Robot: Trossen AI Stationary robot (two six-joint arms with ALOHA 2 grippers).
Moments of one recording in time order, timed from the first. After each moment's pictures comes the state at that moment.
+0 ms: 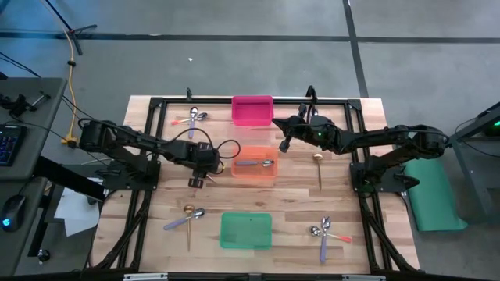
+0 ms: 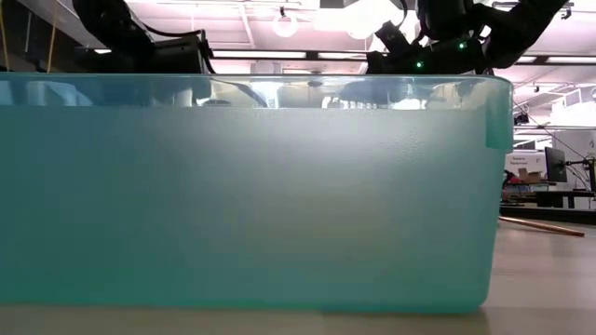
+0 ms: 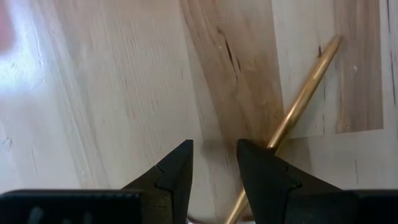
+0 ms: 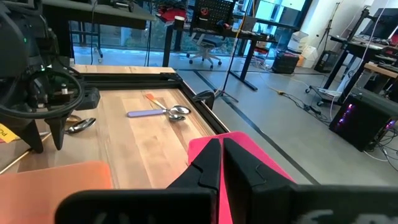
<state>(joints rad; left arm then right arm) 0.06 1.49 0.66 -0.52 -0.14 0.27 -0.27 1.34 0.60 0.61 0.23 -0.18</state>
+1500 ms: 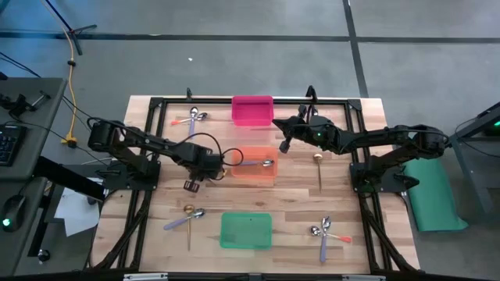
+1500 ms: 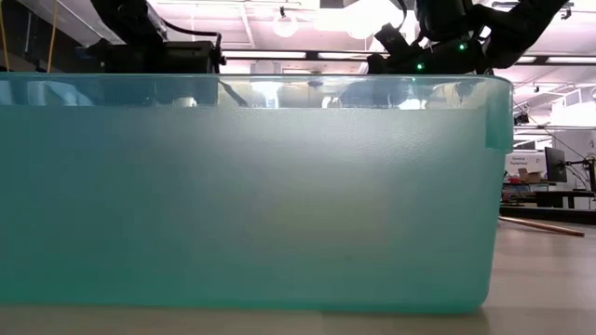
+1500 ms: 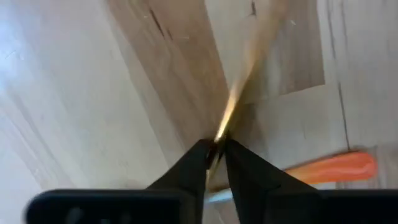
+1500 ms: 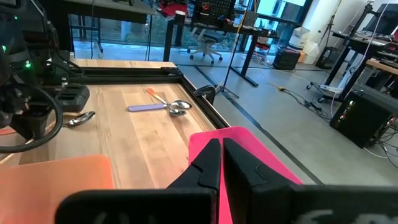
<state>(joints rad) 0.02 1.60 0.75 -0.72 -0.10 0.32 -0.27 1.34 0.60 0.59 0.23 -0.18</state>
